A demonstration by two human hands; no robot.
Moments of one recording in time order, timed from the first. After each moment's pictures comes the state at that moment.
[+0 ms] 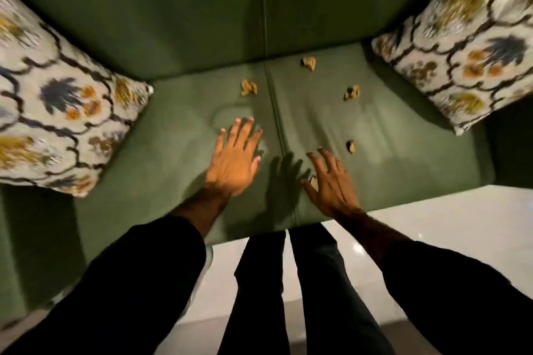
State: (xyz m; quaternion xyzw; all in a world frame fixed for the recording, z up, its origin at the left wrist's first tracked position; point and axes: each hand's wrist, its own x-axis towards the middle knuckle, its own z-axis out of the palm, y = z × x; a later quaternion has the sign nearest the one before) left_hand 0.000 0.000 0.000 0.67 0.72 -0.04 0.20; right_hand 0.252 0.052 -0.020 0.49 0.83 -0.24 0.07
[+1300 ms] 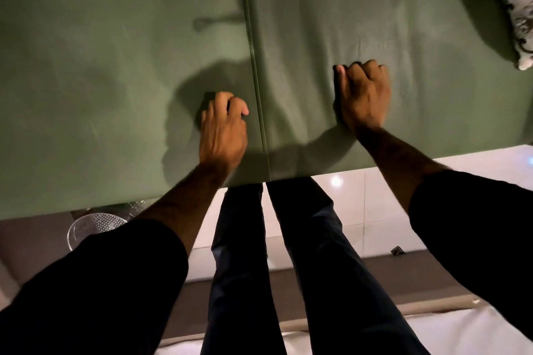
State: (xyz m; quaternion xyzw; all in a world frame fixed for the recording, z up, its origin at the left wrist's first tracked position) left_hand 0.110 -0.039 -0.141 0.48 0.84 0.10 0.23; right_hand 0.320 0.137 -0.162 0.56 0.82 -0.12 -0.07
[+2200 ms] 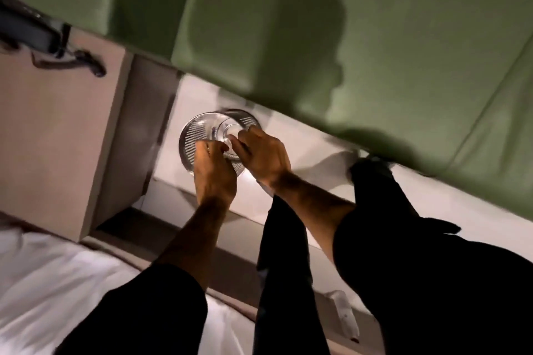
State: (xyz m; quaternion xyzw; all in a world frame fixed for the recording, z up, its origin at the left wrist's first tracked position) left_hand 0.009 -0.458 -0.129 0.04 0.96 0.19 0.18; right_hand 0.038 -0.343 -0.142 0.19 0.89 -0.42 -0.01
